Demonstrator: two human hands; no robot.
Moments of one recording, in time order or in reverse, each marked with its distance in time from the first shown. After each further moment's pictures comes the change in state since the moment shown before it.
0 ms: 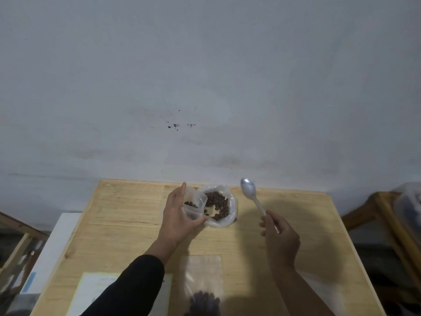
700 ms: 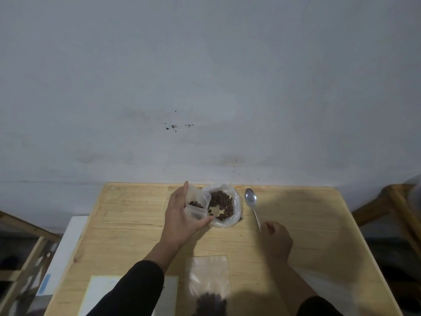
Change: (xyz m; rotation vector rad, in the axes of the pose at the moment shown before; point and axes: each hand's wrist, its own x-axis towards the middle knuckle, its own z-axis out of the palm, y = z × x) left_hand -0.003 0.007 -0.007 -0.018 0.032 0.073; right_hand 0.011 0.041 0.020 -0.392 -0.109 0.152
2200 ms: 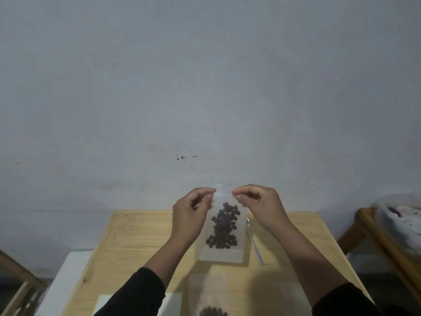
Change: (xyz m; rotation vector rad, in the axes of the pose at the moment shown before) left_hand -0.025 0.116 -0.070 -0.562 0.113 0.114; right_hand -0.060 -0.153 -0.104 0.369 -0.413 -0.637
